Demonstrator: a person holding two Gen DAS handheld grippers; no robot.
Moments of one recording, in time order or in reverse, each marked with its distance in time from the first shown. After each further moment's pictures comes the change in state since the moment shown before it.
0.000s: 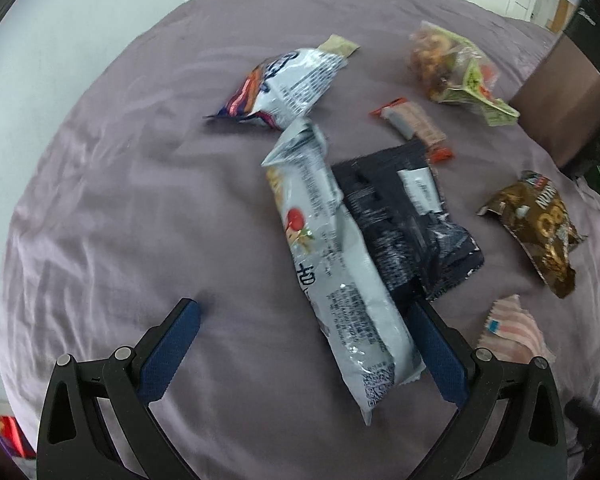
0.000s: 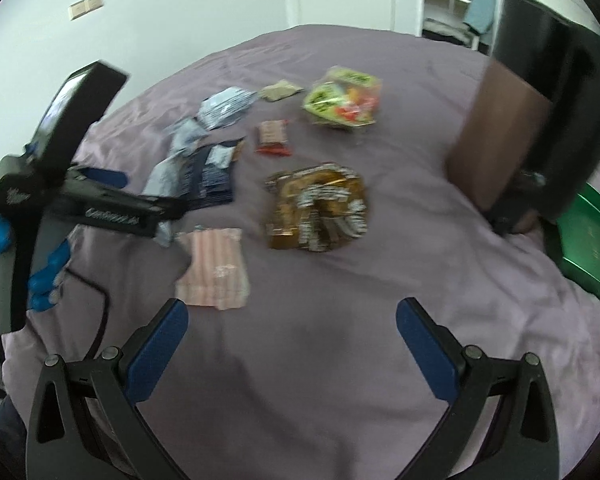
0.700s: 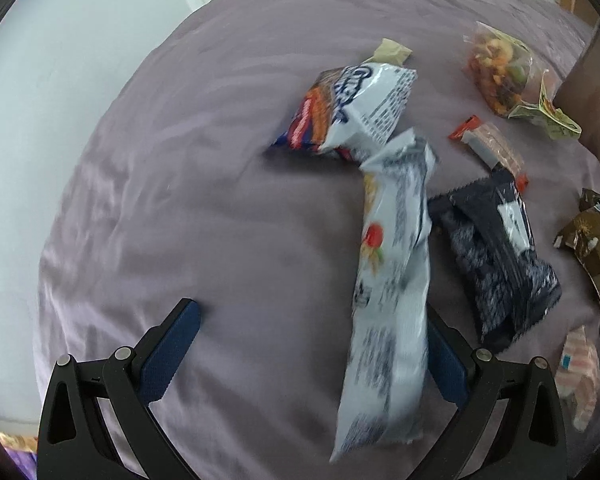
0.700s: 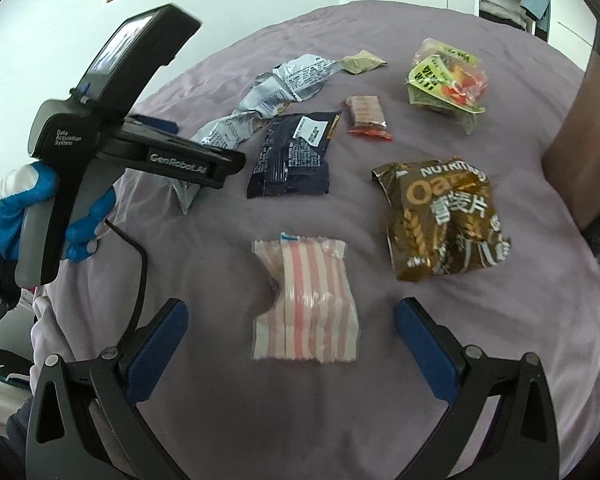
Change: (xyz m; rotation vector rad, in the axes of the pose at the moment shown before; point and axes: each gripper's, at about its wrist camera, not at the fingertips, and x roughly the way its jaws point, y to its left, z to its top) left arm 0.030 0.042 0.048 0.085 0.012 0.135; right arm 0.045 0.037 0.017 -0.021 0.078 0.199
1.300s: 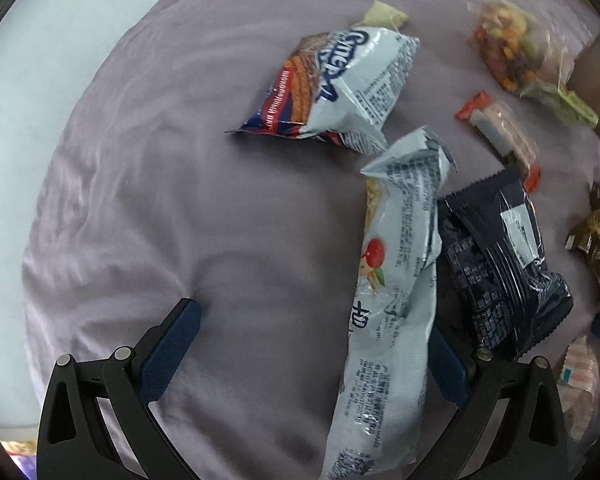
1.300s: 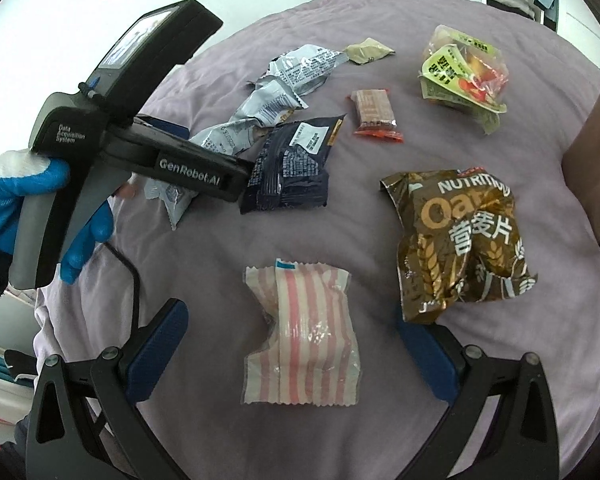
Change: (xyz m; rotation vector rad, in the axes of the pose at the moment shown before) left arm 0.044 0.026 0.030 0.028 0.135 -0.030; right arm 0.028 -0.011 0.023 0.014 0.049 0.032
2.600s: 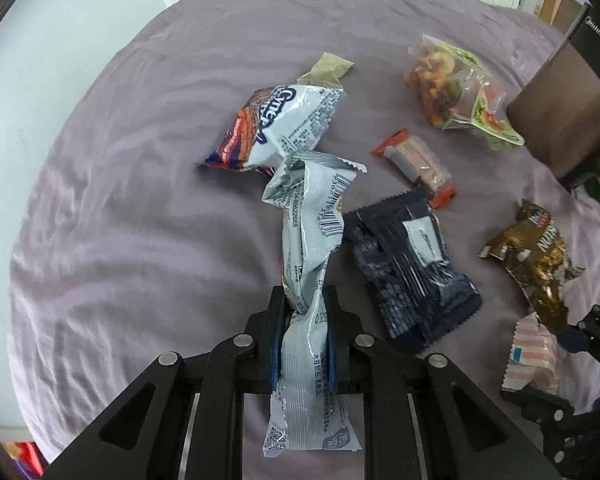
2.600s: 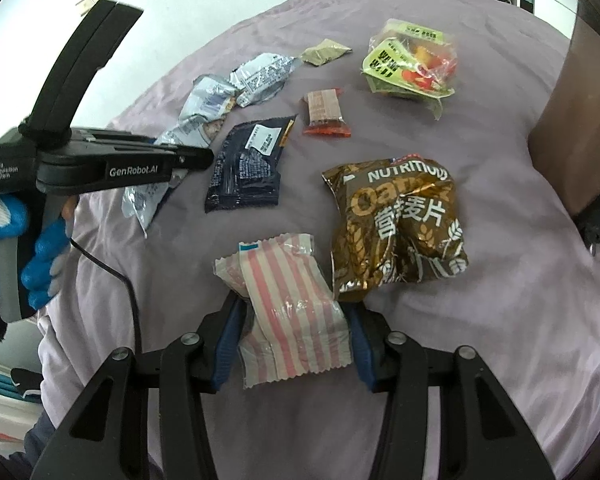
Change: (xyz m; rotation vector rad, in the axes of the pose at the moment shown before) left arm -0.063 -0.024 -0.033 -0.040 -0.126 -0.139; right arm -0.027 -0.026 -0.014 0.076 -0.016 -0.052
